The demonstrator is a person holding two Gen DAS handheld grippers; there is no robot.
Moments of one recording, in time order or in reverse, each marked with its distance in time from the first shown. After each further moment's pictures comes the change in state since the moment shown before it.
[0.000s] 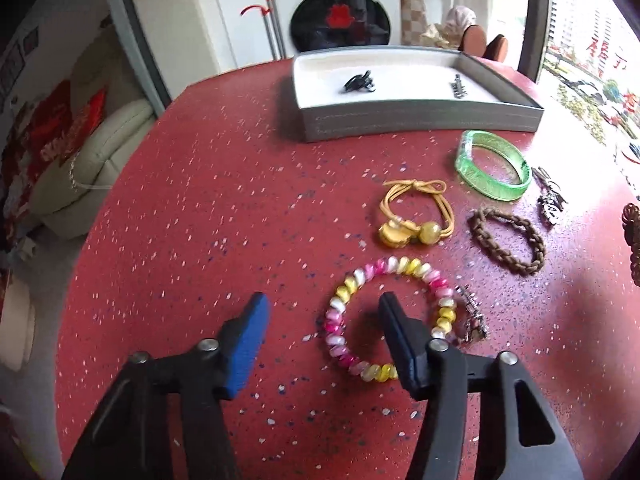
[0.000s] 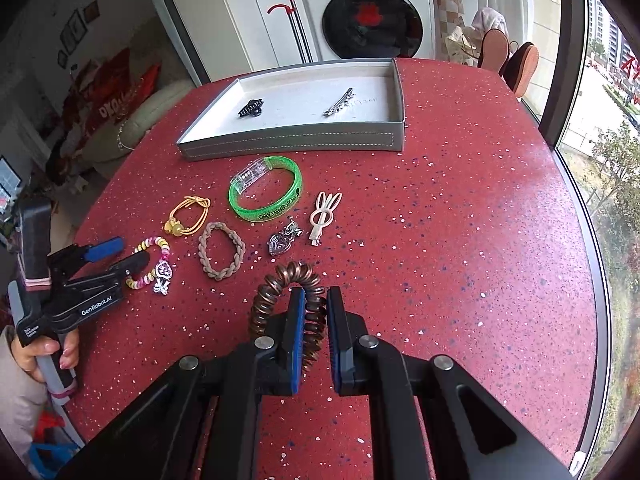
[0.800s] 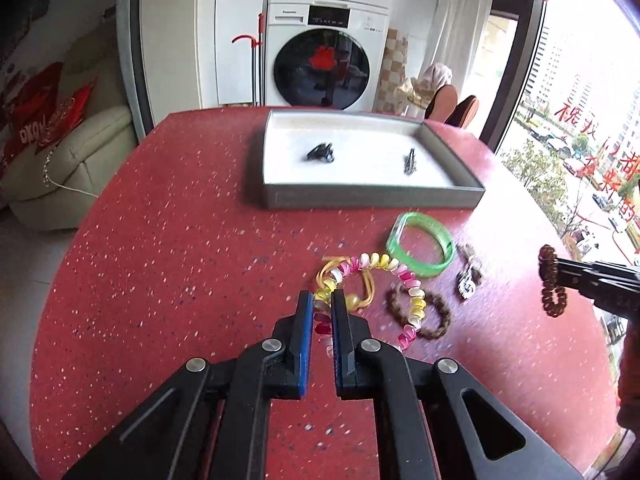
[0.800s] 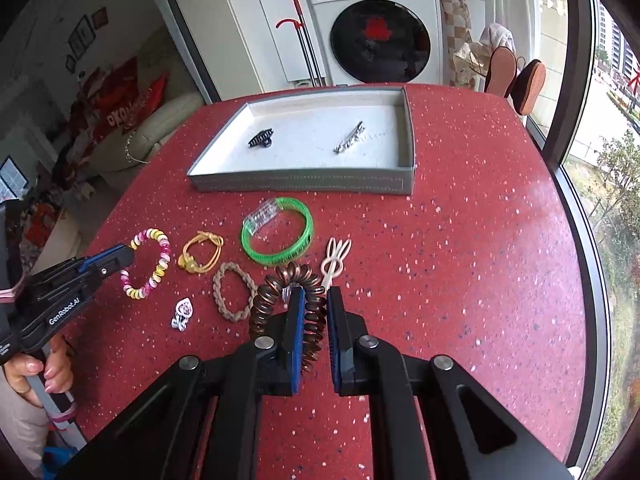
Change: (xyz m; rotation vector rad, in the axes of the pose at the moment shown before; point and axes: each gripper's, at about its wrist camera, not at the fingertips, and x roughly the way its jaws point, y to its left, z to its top) left arm -0.051 -0.001 0.028 -0.126 -0.139 -0.187; right arm -0.011 0.004 0.041 -0.026 -0.049 0.023
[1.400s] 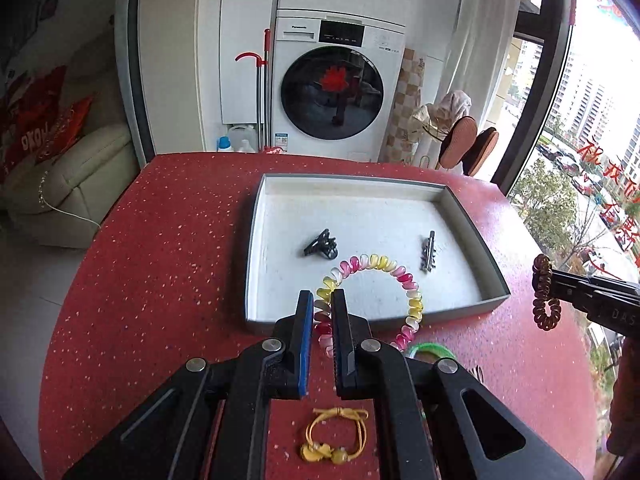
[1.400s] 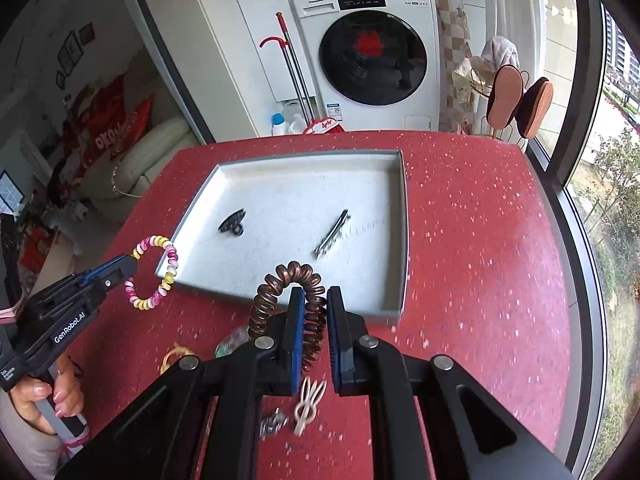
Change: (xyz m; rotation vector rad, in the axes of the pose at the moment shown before) left arm 0.056 -0.003 0.115 -0.045 -0.034 0.031; right arm 0.049 -0.030 0.126 0.033 -0.009 -0.015
